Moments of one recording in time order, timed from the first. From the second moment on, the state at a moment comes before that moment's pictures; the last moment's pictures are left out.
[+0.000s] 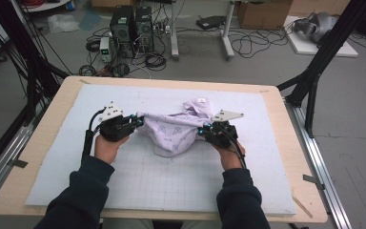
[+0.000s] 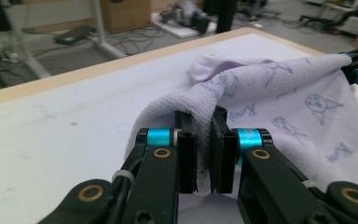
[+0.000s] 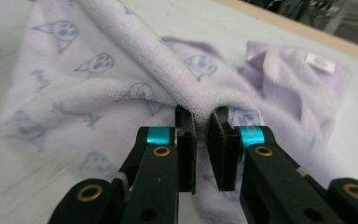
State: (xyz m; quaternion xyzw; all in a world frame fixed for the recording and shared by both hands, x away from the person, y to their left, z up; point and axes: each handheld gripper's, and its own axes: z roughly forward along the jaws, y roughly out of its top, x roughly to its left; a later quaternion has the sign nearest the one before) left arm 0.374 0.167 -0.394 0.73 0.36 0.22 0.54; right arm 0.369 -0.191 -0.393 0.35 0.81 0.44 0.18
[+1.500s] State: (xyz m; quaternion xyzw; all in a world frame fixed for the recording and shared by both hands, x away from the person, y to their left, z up) left arm 0.355 0.111 -0.450 0.85 0.28 0.12 0.43; right arm 0.353 -0.222 -0.399 0.39 0.77 0.46 0.22
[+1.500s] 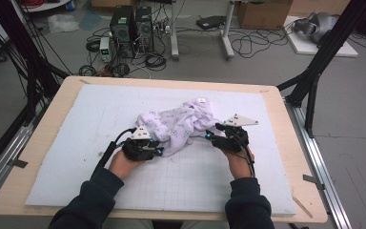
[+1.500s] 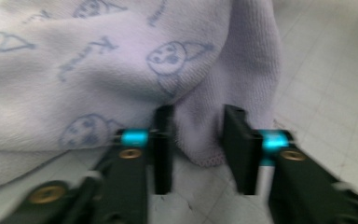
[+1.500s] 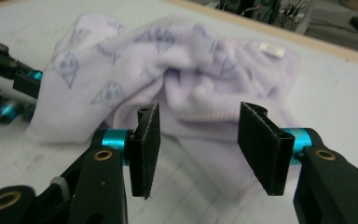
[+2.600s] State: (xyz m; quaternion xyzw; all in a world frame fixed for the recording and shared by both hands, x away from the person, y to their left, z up) left arm 0.331 0.187 -0.411 0.75 0.30 0.10 0.58; right arm 0.328 -0.186 -0.427 0.33 0.83 0.41 0.17
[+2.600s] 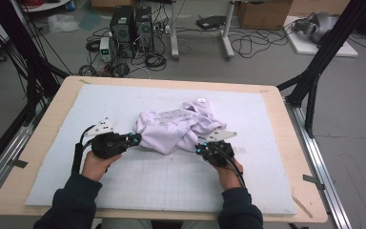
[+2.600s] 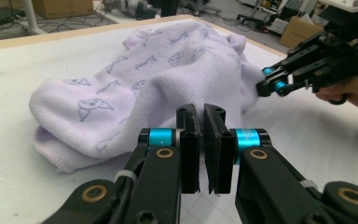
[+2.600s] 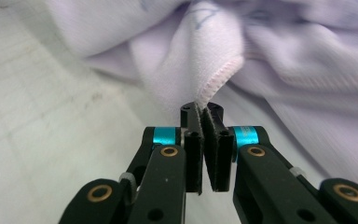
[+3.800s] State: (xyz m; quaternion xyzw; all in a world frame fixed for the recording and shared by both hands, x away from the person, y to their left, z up) left arm 0.292 0.172 -0.425 0.78 0.32 0.11 0.52; right arm 0.224 -0.282 -0.416 0.47 0.77 0.35 0.24
